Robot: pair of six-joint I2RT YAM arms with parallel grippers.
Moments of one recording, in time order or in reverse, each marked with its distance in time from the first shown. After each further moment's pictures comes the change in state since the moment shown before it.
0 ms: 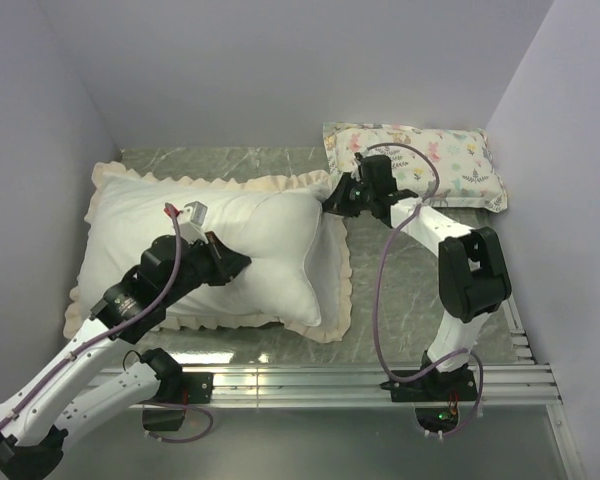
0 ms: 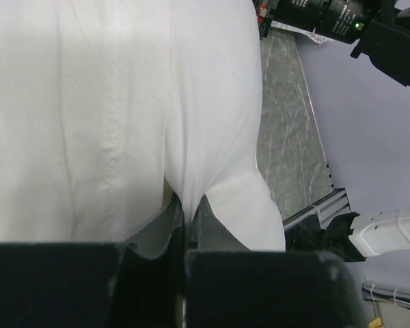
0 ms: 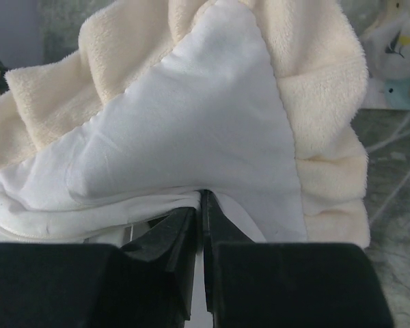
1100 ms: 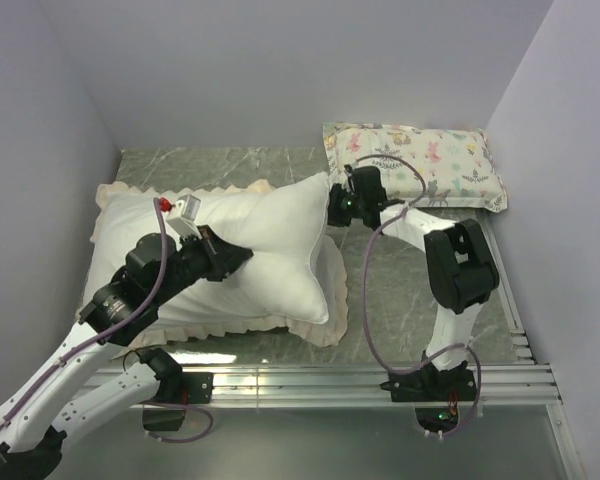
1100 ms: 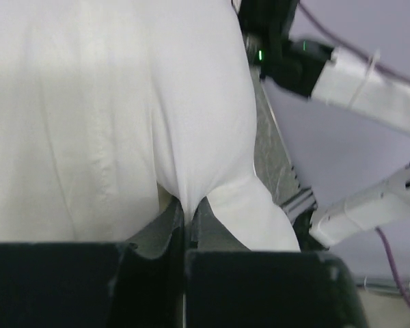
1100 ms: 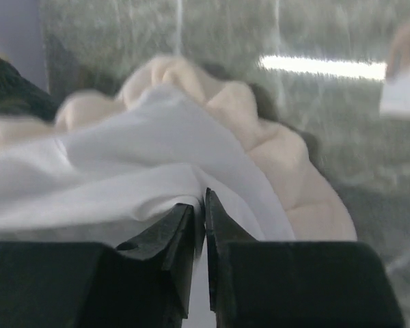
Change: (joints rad) left arm -0.004 -0.019 0.077 0.003 0.071 0.012; right arm 0.023 0.117 0.017 0.095 -0.078 0.031
